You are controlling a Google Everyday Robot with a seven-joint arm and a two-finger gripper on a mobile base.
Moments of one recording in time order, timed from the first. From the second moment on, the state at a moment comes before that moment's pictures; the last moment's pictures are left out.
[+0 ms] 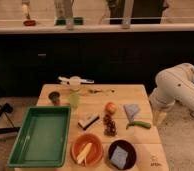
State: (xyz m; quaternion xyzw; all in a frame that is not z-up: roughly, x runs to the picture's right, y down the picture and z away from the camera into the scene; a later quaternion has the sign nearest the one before) arm 0.286 0.111 0.683 -0.28 0.02 0.02 0.96
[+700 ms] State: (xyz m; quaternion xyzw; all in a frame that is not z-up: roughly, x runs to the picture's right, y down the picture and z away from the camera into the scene) arm 0.266 0.096 0.692 -0.28 -0.02 -0.06 0.96
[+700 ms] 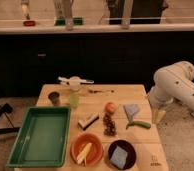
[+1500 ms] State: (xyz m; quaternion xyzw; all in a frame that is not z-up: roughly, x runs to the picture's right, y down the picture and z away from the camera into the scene) arm 0.241 0.080 0.703 -0.26 -0.07 -0.17 0.95
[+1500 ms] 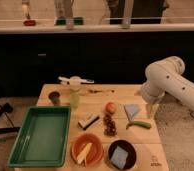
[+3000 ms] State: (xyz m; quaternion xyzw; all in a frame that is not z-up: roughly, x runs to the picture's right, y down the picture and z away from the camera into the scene) arm 0.106 0.048 0.729 -0.09 -0.17 -0.40 0.90
